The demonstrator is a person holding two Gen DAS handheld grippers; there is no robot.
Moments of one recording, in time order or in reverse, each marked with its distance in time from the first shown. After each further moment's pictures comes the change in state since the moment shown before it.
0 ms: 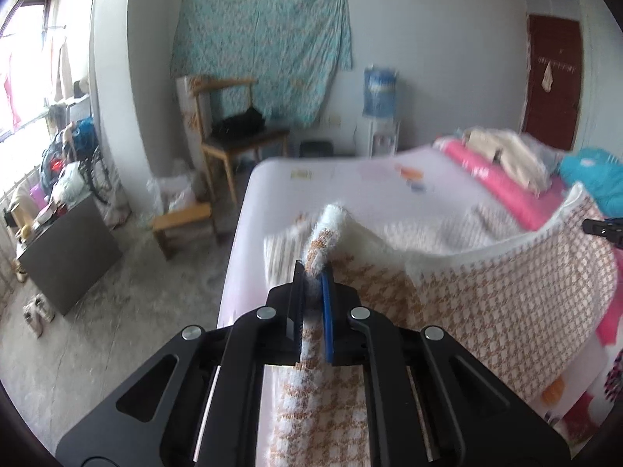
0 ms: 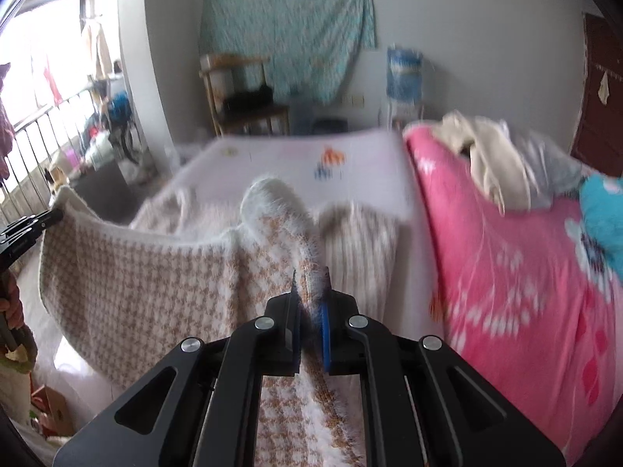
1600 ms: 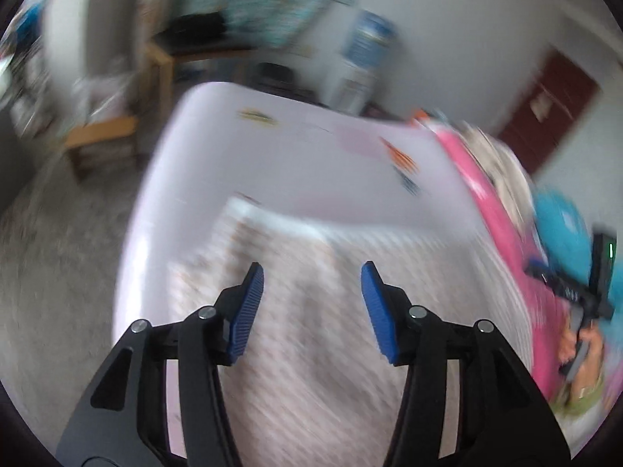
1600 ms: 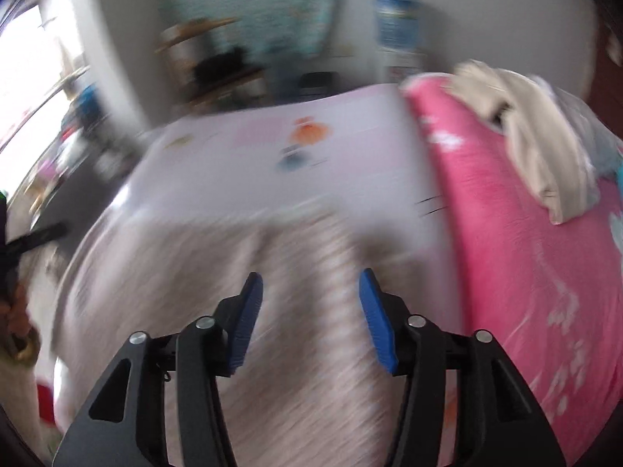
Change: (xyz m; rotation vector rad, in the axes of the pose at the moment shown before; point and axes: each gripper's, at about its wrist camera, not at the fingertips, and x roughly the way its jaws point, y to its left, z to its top) left arm 0.185 0.002 0.042 -0.185 0.324 -0.319; right arm 0.152 -0.028 0.064 0.067 0.229 0.054
